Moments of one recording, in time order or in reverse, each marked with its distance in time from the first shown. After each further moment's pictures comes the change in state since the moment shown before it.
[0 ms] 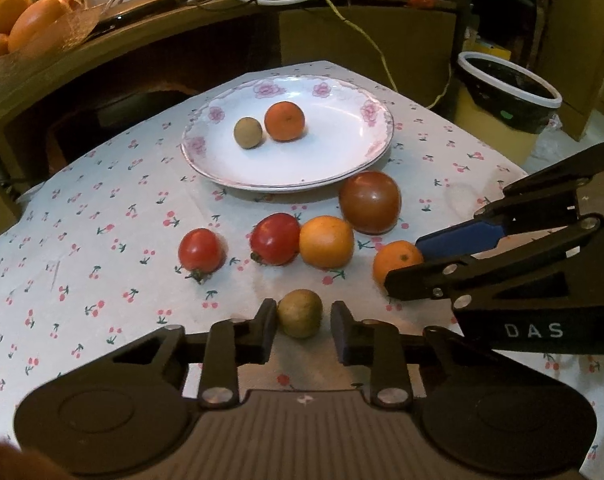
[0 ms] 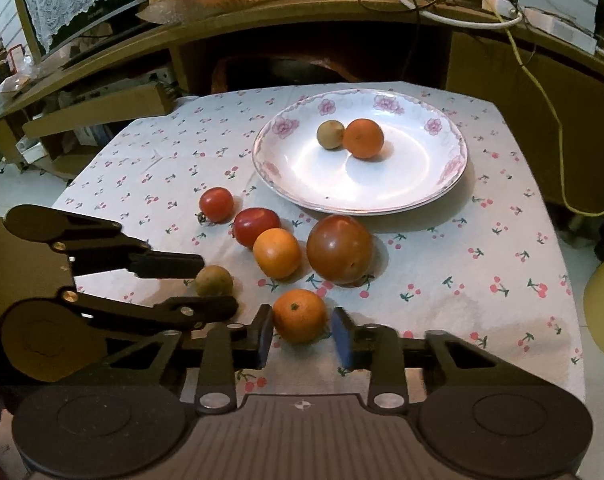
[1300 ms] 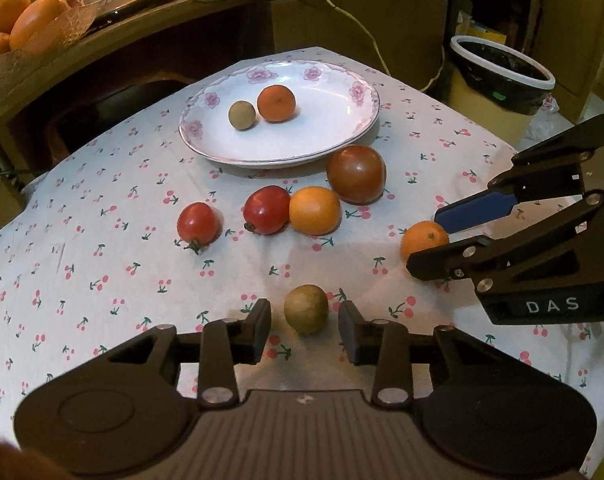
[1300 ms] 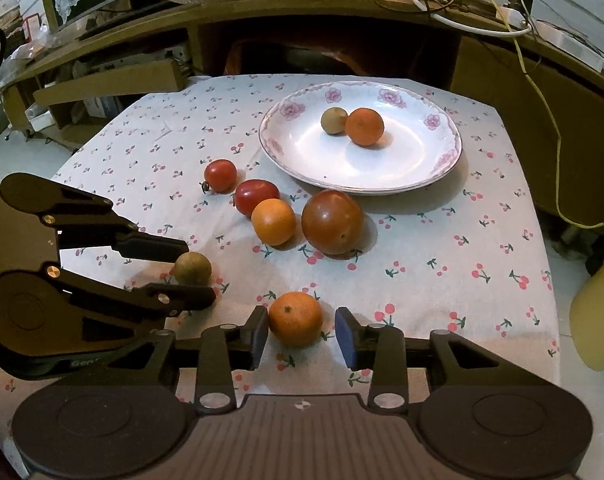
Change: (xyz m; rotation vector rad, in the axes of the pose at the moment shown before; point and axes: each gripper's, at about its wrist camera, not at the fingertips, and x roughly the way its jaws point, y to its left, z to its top) left arm -0.013 -0.008 -0.012 0.019 0.040 0.009; right arm -0.013 -0.002 -0.012 -0.089 0.022 -0.027
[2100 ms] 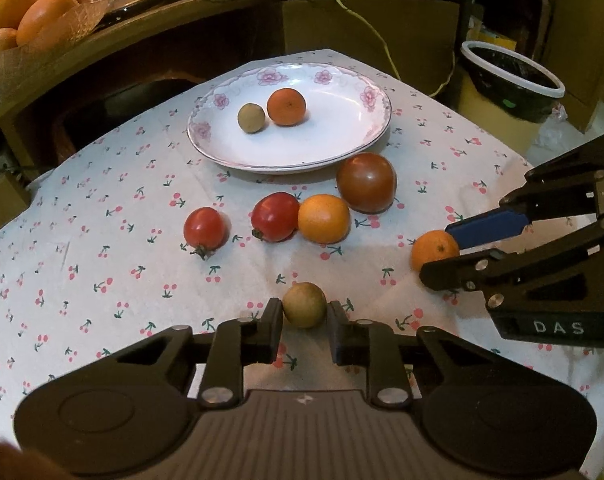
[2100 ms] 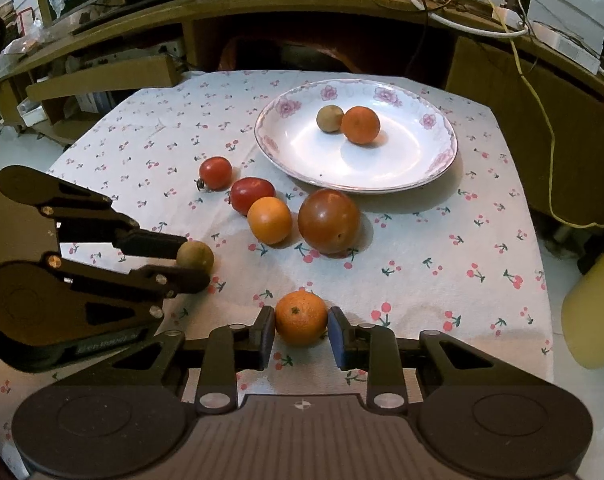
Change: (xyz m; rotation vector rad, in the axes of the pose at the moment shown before) left arm 0.003 0.003 0.004 -0.024 -0.004 0.017; right arm 0.000 0.003 0.002 -0.004 0.017 -0.031
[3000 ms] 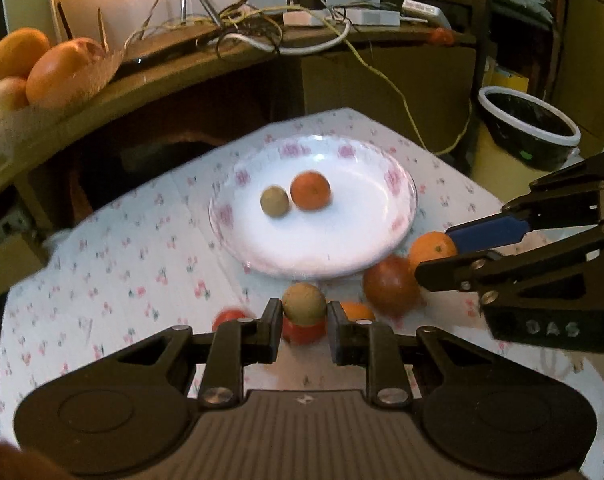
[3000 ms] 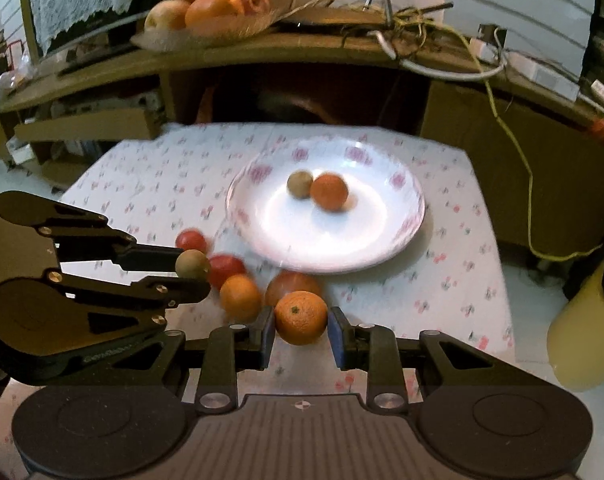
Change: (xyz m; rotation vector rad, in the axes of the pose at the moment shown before) left arm -0.005 0.011 0.051 -0.009 -0.116 0.045; right arm -0.011 -0.019 0.036 0.038 -0.112 -0.034
